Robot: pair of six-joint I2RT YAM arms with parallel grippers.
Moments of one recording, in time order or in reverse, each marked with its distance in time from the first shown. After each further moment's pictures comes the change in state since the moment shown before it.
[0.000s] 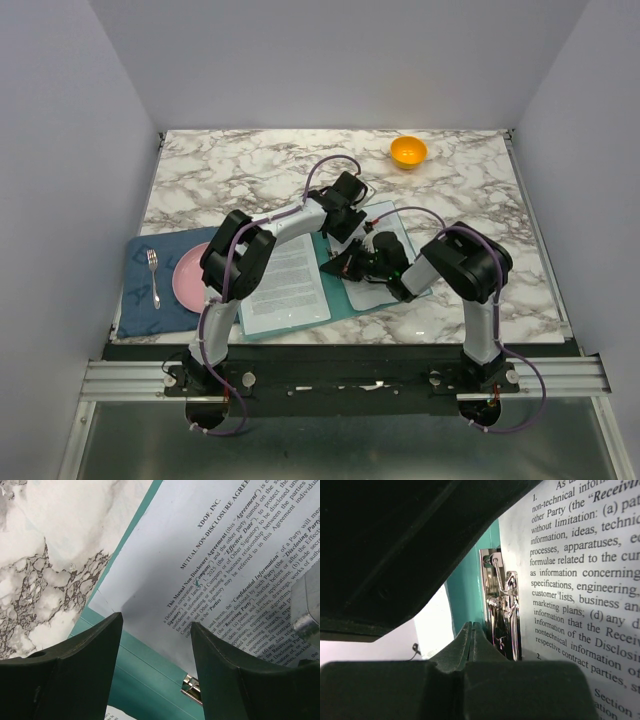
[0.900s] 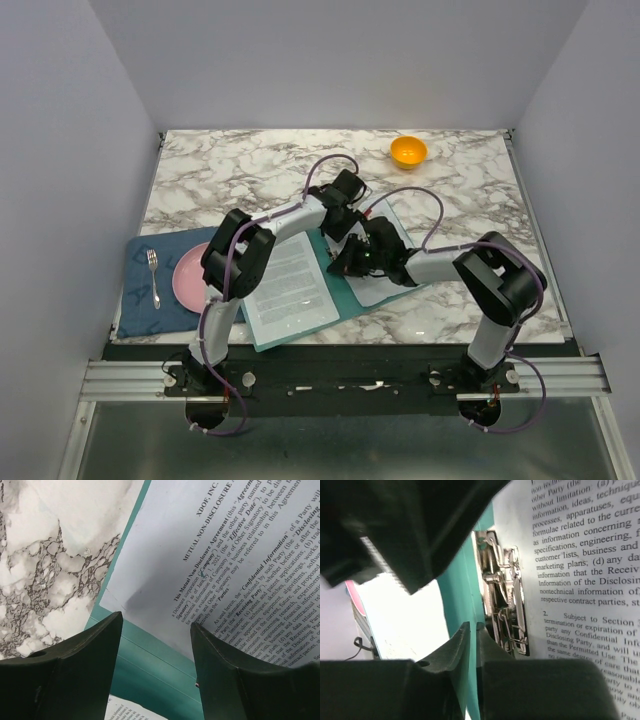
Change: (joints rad) left arm 0.002 0.008 0.039 -0.069 -0.037 0.008; right arm 0.031 -0.253 0.132 -0.604 0.087 -0.278
